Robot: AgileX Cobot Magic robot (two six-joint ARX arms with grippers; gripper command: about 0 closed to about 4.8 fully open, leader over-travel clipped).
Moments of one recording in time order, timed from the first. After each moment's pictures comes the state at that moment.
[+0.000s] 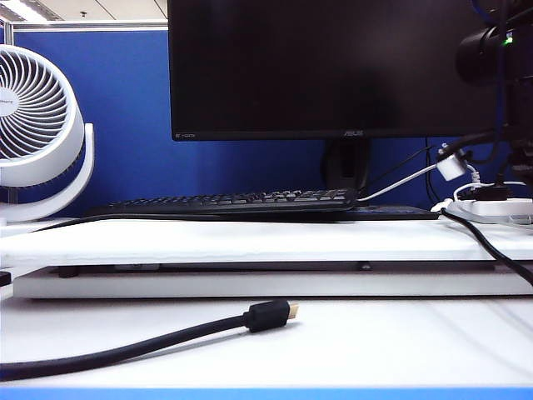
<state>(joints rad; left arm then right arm) -0.53 1.58 1.89 -0.45 0.89 0.07 0.11 1.71 1.32 -0.96 0.22 -0.95</state>
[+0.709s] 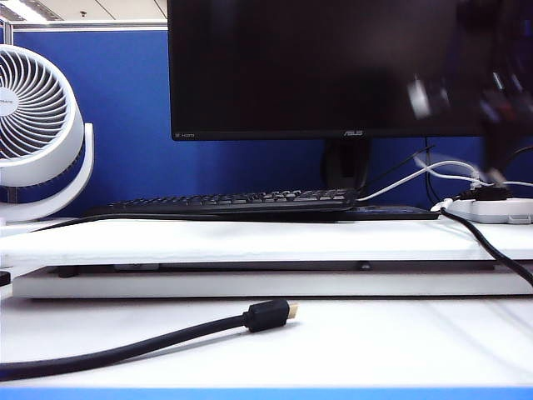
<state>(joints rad) -0.53 1.58 1.89 -0.45 0.89 0.07 0.11 1.65 1.45 -0.95 -0.02 -0.74</state>
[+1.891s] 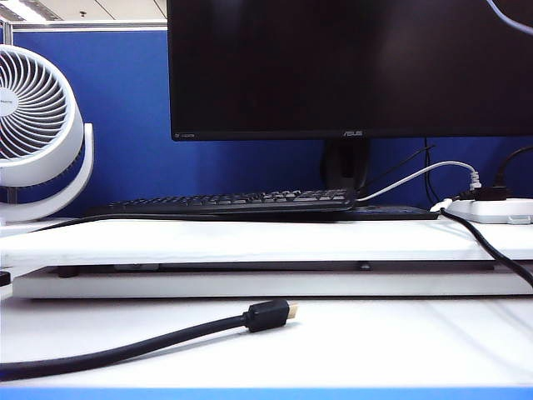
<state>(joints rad) -0.54 1.58 1.89 -0.42 0.98 0.07 0.18 1.37 1.63 0.17 -1.08 0.38</state>
